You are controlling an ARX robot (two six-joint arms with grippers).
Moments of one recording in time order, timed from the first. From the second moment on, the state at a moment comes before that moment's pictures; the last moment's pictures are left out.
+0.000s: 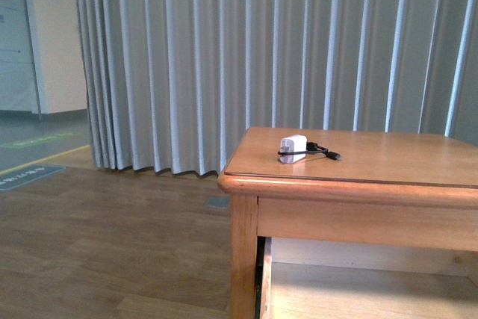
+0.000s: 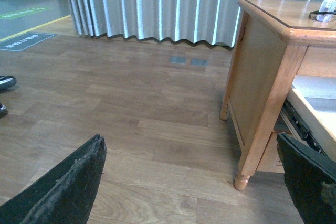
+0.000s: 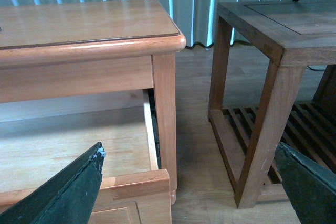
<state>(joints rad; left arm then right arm) 0.00 0.00 0.01 0.00 0.00 0.00 -0.69 0.58 0.08 0.45 -0.45 0.00</state>
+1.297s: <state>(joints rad) -0.18 0.49 0.15 0.32 -0.36 -0.25 -0.29 0.05 0.00 0.05 -0.29 0.00</state>
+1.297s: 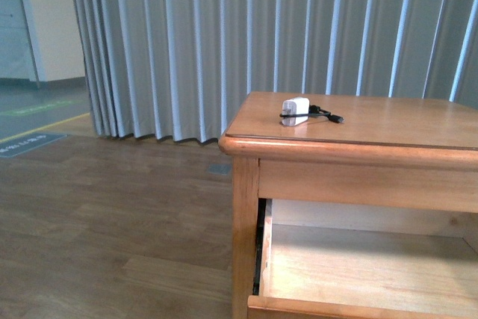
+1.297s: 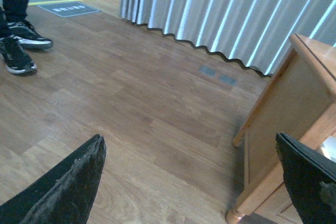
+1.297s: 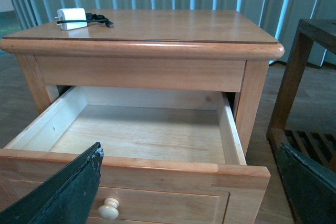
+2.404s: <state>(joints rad) -0.47 2.09 1.66 0.28 -0.18 -0.09 -0.29 0.05 0.00 0.05 -0.29 0.00</state>
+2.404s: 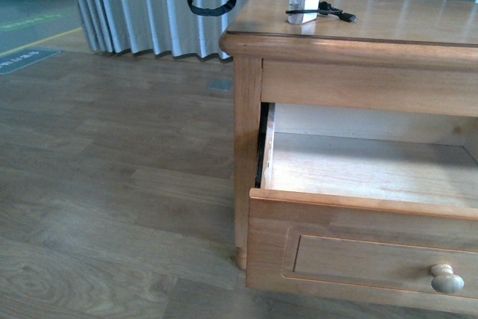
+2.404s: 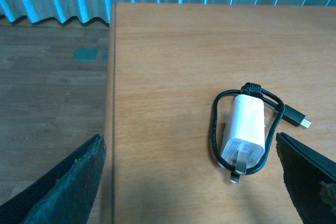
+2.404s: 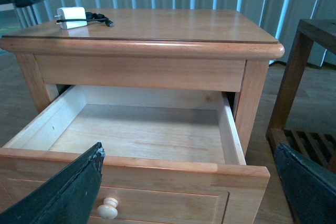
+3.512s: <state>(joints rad) -0.63 1.84 1.32 0.51 -0.21 -0.27 -0.29 0.05 0.00 0.05 -0.29 0.00</state>
